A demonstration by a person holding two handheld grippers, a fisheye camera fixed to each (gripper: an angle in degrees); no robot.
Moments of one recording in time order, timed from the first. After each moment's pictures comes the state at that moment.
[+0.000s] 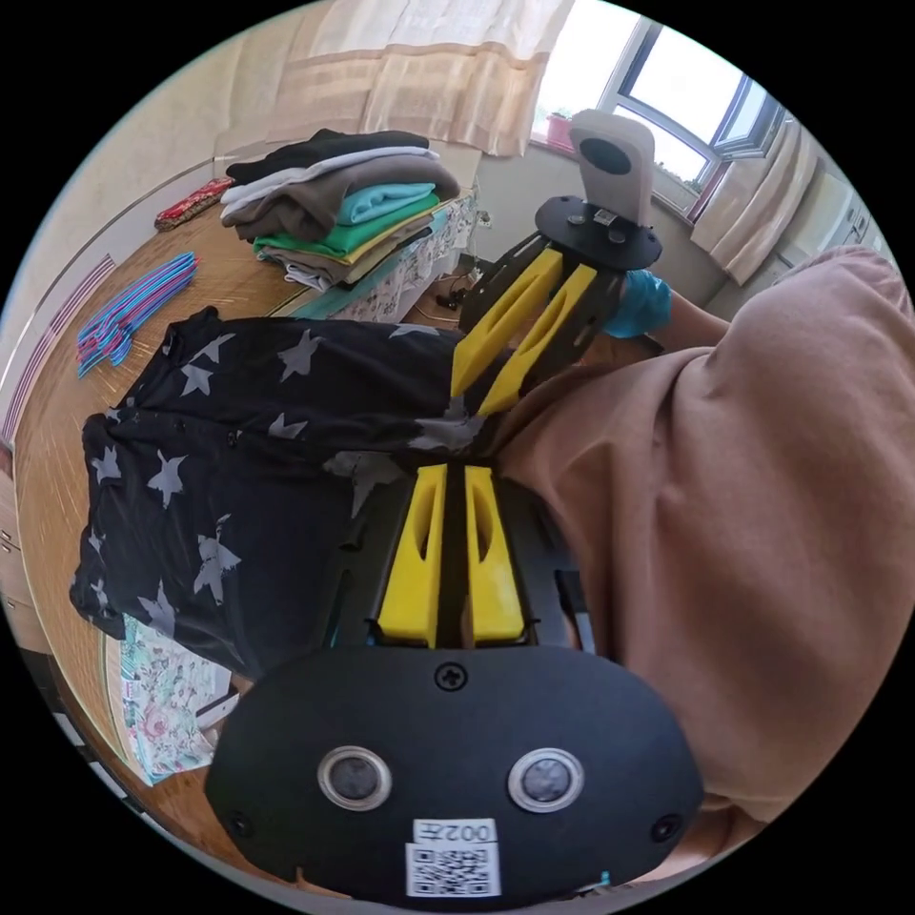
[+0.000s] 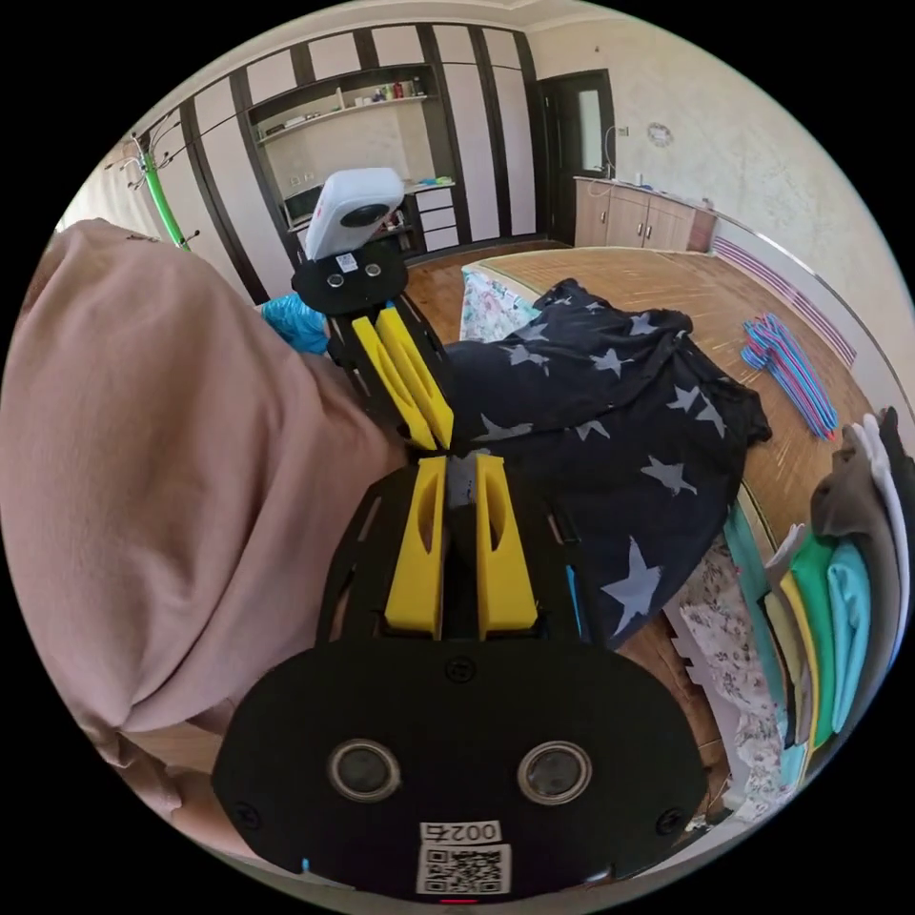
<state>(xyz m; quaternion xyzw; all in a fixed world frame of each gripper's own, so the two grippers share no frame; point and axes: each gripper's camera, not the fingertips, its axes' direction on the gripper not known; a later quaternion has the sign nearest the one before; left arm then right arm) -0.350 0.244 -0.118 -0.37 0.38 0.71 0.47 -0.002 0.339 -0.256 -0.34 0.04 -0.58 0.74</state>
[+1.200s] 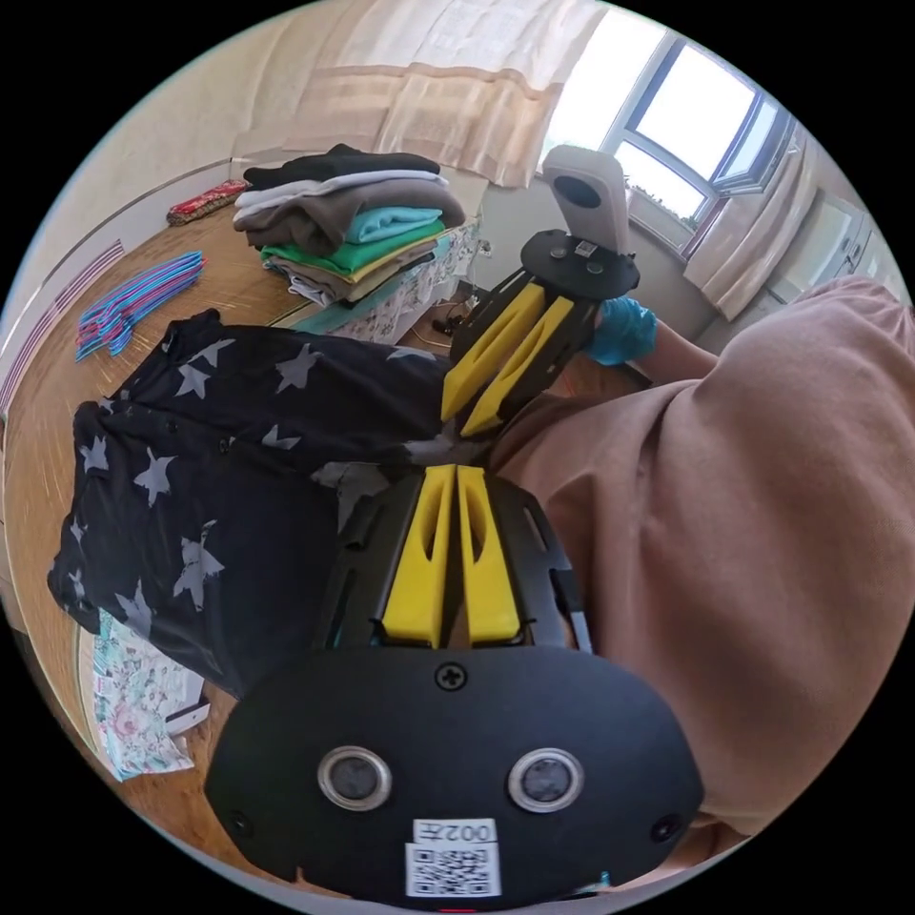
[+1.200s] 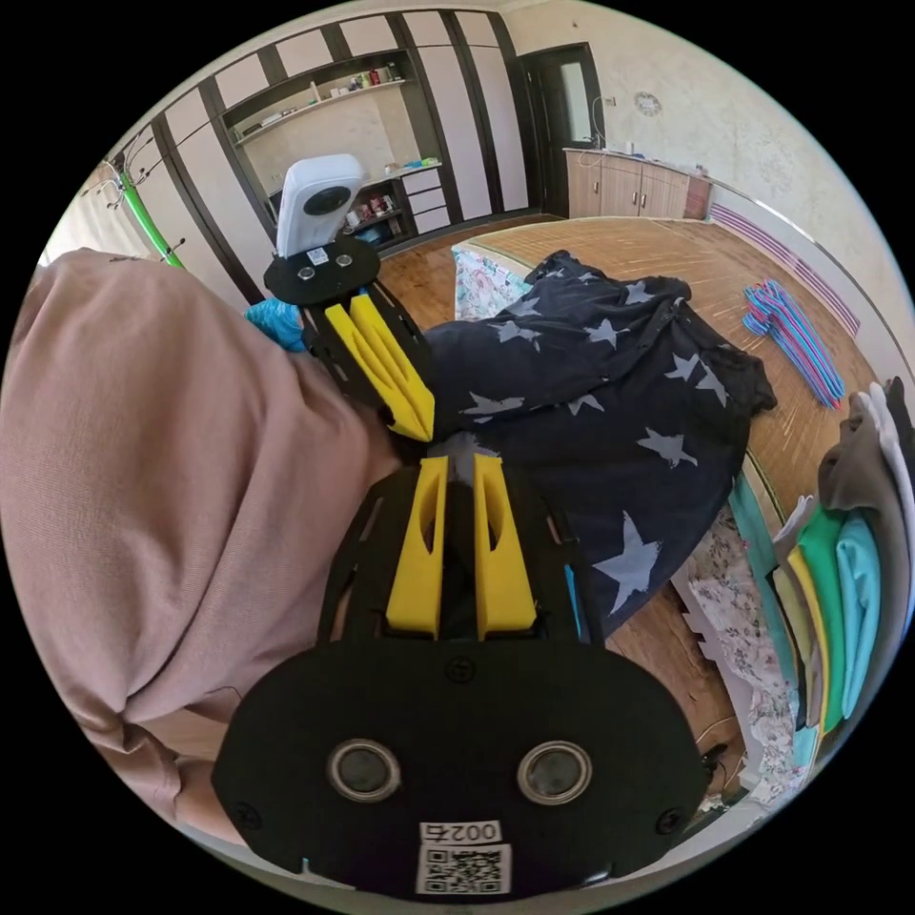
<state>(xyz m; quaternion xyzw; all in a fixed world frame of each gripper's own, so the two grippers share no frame) -0.363 0.276 -0.058 -0.37 0.42 0.67 0.50 0.002 0.175 -0.151 -0.36 0.06 -0.55 0.75</state>
